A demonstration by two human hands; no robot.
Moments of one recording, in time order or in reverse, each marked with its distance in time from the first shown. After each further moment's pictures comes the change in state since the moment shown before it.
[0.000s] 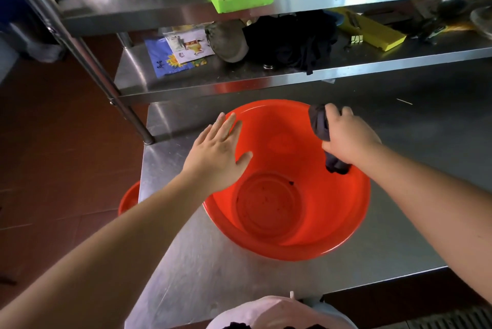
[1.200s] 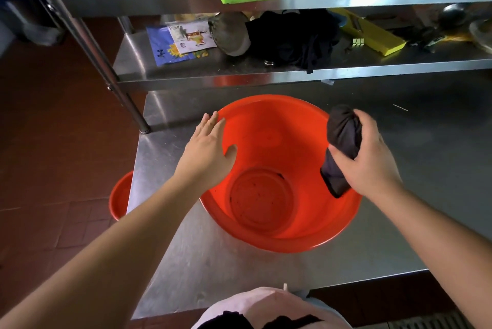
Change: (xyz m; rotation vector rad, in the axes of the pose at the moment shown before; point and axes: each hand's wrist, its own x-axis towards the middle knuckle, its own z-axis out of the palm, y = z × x) left_hand -0.018 0.005 0.004 -0.330 0.101 -0.204; right_hand -0.083 0.021 0.002 0.700 0.287 0.065
